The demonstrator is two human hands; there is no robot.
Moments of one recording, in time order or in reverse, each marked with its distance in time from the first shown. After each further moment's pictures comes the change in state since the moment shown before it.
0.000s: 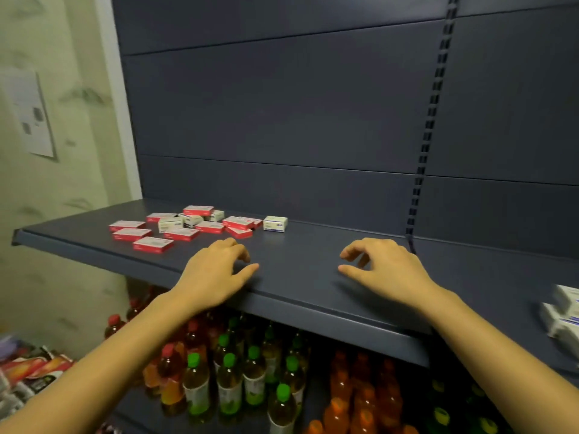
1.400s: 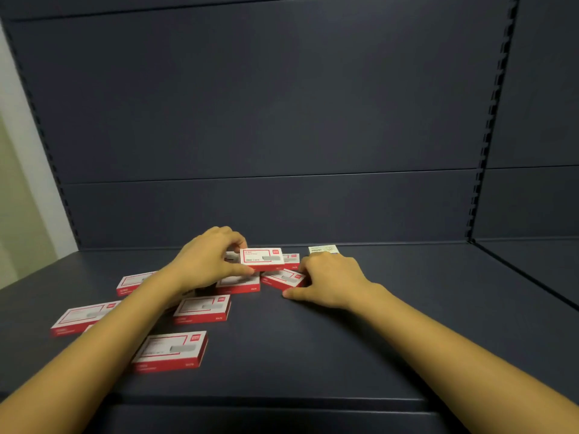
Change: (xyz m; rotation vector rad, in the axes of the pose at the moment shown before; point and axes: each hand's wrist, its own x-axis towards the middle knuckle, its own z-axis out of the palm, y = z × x) left_hand 0.197 -0.205 0.030 -0.172 -0.203 0.305; right_hand 0.210 -0.137 0.137 -0.243 -0.108 0.186
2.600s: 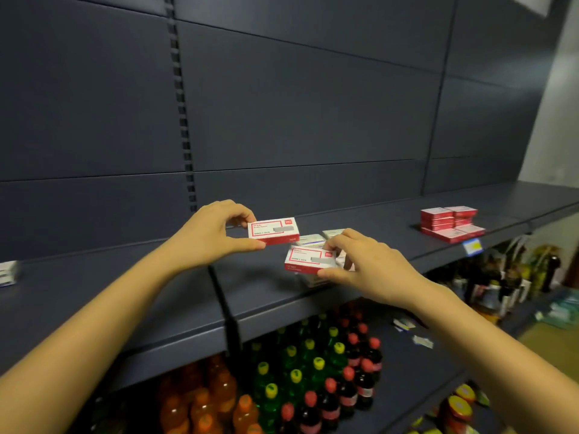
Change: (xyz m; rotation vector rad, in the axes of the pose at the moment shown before) left_hand 0.028 0.471 0.066 -0.490 0.020 0.571; right_hand -0.377 0.335 -0.144 -0.063 0.207 0.430
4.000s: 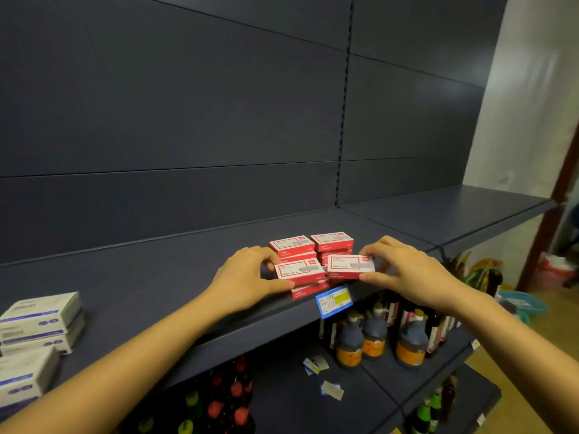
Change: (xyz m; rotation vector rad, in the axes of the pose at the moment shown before) left_hand 0.268 0.162 0.333 -0.075 -0.145 -0.142; right_hand 0.025 0.451 -0.052 -0.036 -0.088 0.158
